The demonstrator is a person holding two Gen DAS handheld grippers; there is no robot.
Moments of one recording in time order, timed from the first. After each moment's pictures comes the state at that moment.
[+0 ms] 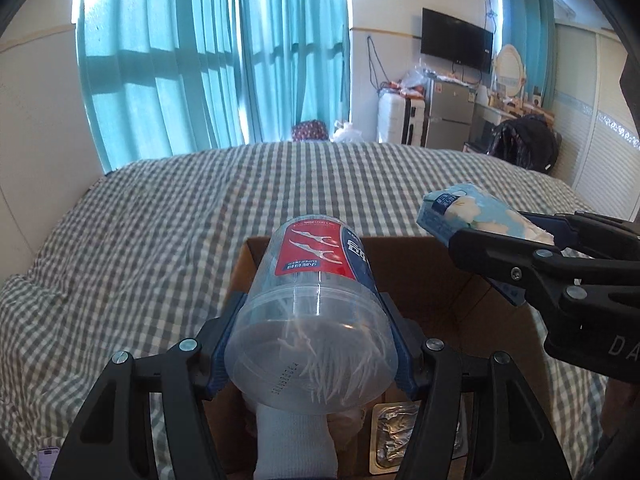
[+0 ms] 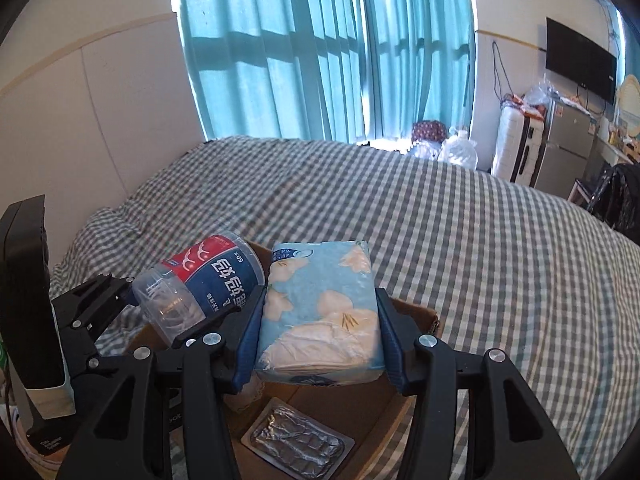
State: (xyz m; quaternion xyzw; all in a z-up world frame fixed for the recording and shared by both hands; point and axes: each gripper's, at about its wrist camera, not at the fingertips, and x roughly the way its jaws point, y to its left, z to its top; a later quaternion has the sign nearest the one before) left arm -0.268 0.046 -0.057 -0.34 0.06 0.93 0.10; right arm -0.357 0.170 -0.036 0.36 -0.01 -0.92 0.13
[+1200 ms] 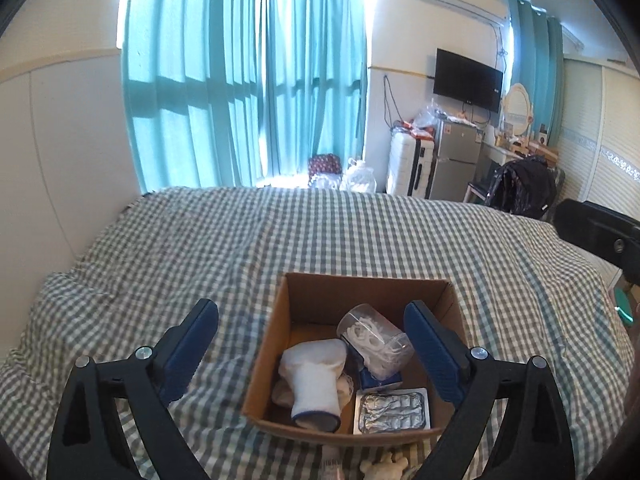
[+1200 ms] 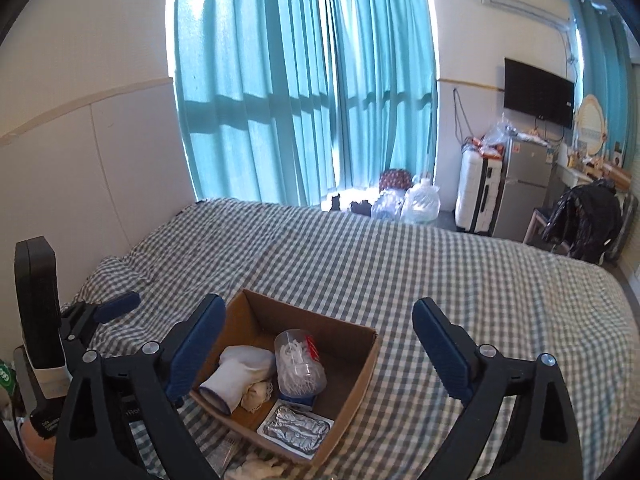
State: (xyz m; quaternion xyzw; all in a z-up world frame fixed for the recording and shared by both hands) left arm -0.184 0.017 0.044 -0.29 0.02 0.95 0.08; right arm -0.230 0.185 0.090 0.26 -0.01 -0.96 0.07
